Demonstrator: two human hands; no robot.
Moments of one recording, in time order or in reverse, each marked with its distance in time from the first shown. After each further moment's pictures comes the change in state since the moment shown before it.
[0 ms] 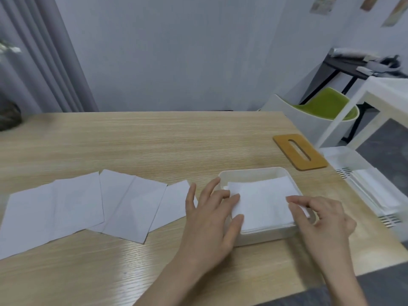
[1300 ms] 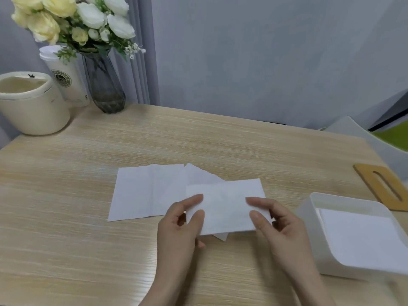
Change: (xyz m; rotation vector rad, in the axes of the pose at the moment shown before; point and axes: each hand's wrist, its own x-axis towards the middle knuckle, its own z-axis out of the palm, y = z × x) left_hand -0.085 -0.092 -0.121 -0.858 0.579 -0.836; right_hand -0.060 -0.168 0.097 0.756 -0.552 -0.025
